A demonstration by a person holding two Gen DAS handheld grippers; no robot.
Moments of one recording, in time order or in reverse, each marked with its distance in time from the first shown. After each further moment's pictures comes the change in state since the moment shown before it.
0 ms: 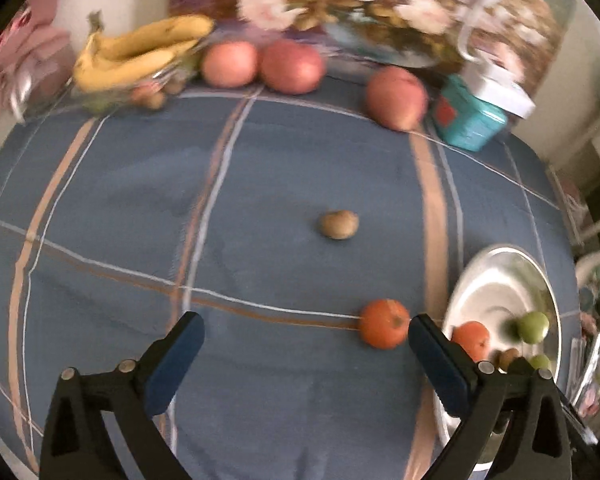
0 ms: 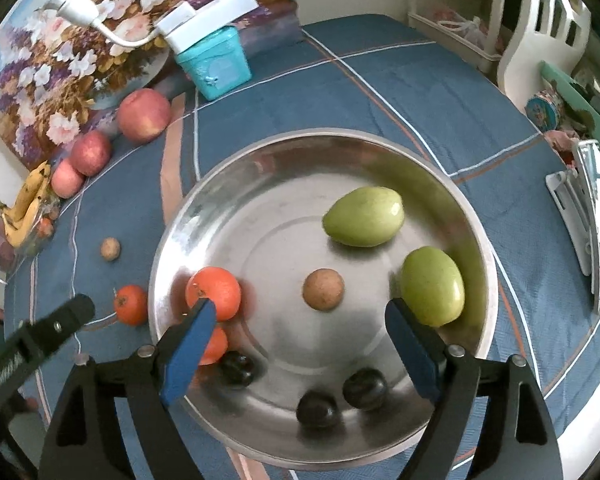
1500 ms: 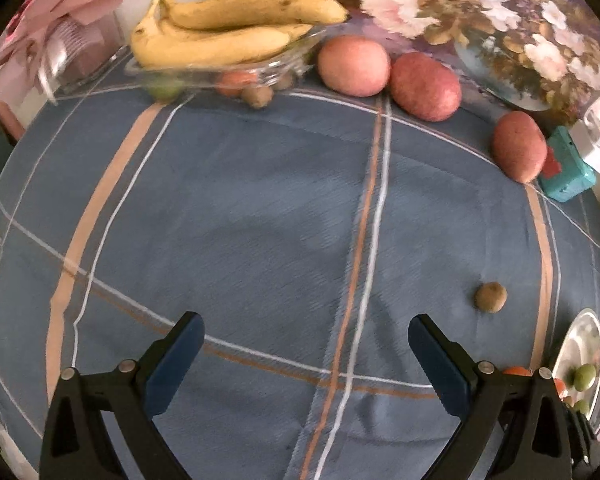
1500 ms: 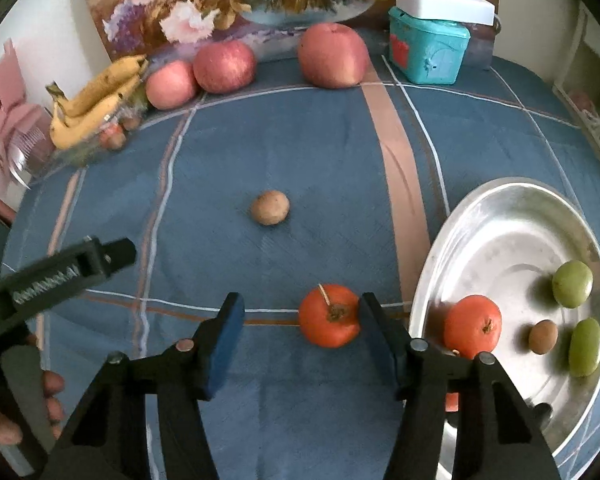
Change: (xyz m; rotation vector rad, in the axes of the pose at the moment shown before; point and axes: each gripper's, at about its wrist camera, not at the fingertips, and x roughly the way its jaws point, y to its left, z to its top) left arm 0.039 0.098 0.043 -0.064 0.012 0.101; right arm 0.053 0.163 -0.024 -0.335 0.036 0.044
